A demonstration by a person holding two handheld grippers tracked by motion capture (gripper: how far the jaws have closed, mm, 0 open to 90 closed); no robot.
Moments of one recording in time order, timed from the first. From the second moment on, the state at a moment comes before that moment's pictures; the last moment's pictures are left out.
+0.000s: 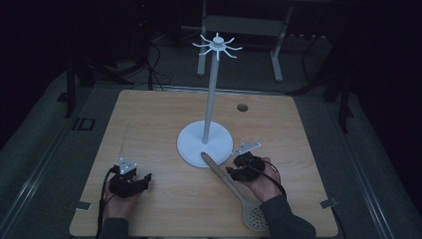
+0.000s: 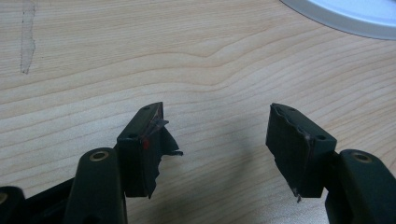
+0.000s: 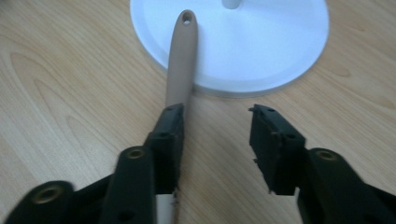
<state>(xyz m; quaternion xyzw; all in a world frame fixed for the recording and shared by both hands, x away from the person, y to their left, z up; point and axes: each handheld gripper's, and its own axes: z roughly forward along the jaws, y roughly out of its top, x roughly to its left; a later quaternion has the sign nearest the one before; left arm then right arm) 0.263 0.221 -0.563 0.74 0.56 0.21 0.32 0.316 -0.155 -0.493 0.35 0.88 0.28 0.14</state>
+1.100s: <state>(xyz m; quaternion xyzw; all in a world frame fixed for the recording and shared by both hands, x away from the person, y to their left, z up) 0.263 0.221 -0.563 0.74 0.56 0.21 0.32 0.332 -0.133 -0.522 0.34 0.91 0.23 0.09</state>
